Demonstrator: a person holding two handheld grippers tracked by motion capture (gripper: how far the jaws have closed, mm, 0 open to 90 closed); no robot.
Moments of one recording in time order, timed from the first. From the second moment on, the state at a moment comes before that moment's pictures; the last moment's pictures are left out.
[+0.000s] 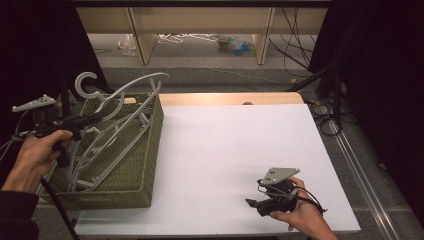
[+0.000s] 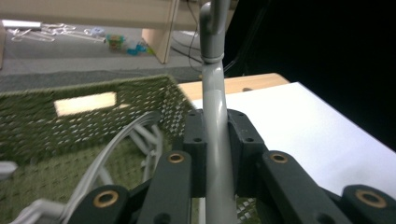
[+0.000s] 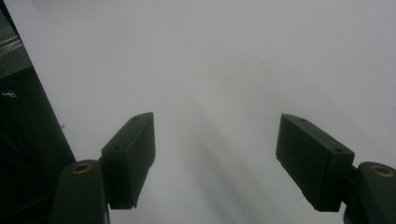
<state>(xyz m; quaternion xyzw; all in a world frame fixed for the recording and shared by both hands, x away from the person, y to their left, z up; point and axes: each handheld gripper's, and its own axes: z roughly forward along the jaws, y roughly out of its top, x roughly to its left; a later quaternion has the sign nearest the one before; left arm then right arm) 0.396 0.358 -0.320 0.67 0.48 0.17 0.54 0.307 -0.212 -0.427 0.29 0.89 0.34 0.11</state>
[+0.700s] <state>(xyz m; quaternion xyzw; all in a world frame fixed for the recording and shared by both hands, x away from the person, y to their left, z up) 0.409 0.404 -0.346 0.70 0.48 0.18 0.49 0.308 -0.212 -0.428 0.29 0.89 0.33 0.10</state>
